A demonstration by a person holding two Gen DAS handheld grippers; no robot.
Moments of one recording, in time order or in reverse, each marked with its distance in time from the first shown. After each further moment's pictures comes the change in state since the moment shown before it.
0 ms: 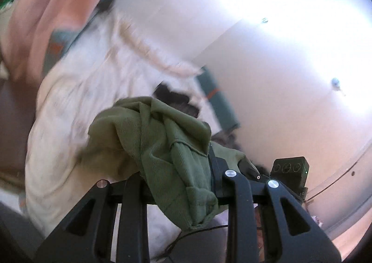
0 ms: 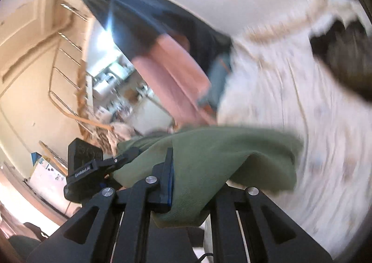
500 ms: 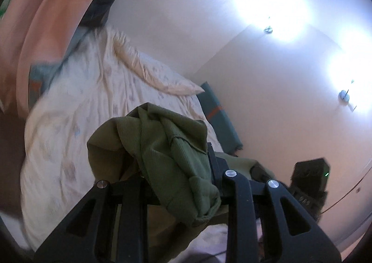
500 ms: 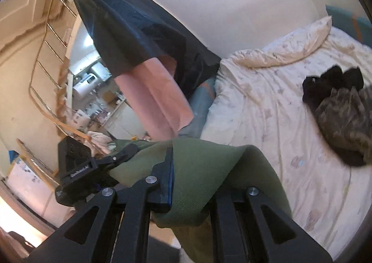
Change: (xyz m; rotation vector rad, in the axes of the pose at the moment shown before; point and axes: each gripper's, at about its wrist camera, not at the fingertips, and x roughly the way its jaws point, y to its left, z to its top) left arm 0.087 -0.003 0.107 0.027 -0.058 0.057; right arm 0.025 0.011 0.130 -0.094 0.008 -0.174
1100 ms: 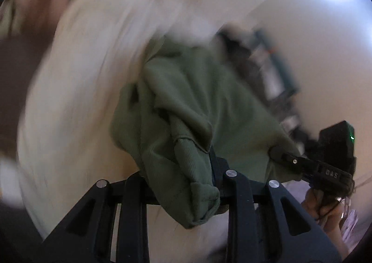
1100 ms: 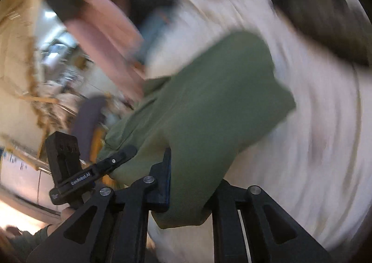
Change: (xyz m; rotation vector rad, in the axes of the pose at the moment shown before) left arm 0.077 0.187 -0.273 -0.141 0.430 0.304; right arm 0.080 -0.155 -0.231 0.211 0.371 -0.121
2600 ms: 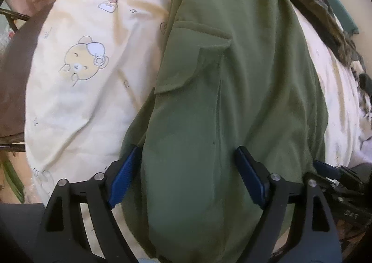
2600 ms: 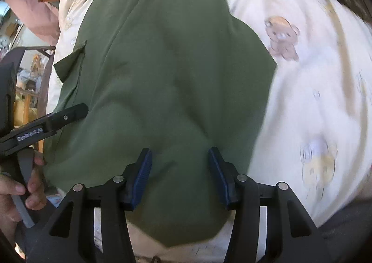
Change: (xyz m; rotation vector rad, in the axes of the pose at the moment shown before) left arm 0.082 0.014 -0.007 0.188 0.190 0.386; right arm 0.080 -0.067 -0.084 0.043 0.249 -0.426
